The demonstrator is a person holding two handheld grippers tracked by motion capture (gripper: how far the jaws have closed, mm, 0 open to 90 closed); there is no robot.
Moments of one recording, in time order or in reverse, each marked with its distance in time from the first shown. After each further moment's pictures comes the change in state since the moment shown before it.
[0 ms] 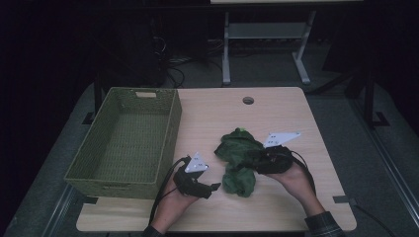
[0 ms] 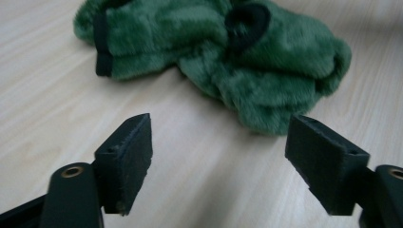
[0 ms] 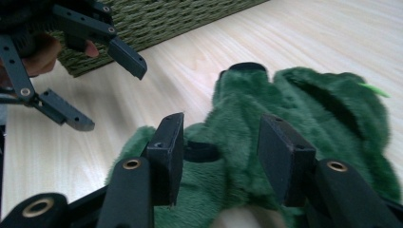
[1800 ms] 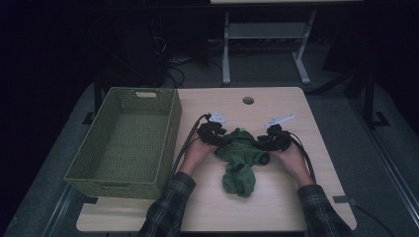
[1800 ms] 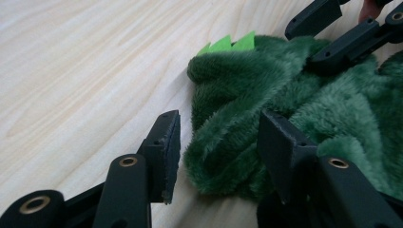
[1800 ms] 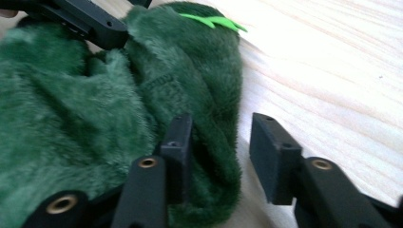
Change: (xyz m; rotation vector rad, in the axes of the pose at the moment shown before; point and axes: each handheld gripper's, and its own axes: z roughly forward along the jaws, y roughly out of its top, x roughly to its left) left arm 0.114 0.069 0.116 0.026 -0.027 -0.012; right arm -0.103 -0.015 0.047 0.155 -0.171 0.168
